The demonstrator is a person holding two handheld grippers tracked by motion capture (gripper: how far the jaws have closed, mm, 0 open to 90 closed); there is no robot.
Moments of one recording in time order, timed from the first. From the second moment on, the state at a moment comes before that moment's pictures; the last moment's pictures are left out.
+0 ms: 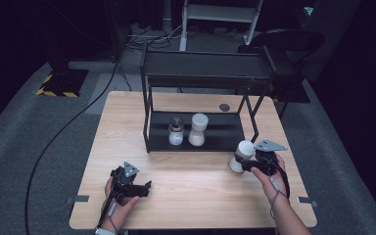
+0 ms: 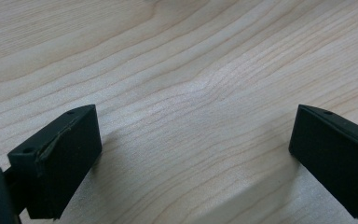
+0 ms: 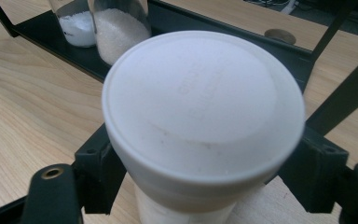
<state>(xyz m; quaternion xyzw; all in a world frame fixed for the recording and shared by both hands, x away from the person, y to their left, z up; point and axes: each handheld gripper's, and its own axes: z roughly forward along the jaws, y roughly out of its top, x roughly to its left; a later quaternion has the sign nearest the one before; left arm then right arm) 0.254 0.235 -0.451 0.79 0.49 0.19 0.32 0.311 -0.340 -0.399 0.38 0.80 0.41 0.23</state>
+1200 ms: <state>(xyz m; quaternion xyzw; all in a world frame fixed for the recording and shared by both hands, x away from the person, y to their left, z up) 0.253 0.234 -0.451 0.79 0.49 0.19 0.32 0.312 -0.335 -0.349 0.35 0.80 0.42 0.24</state>
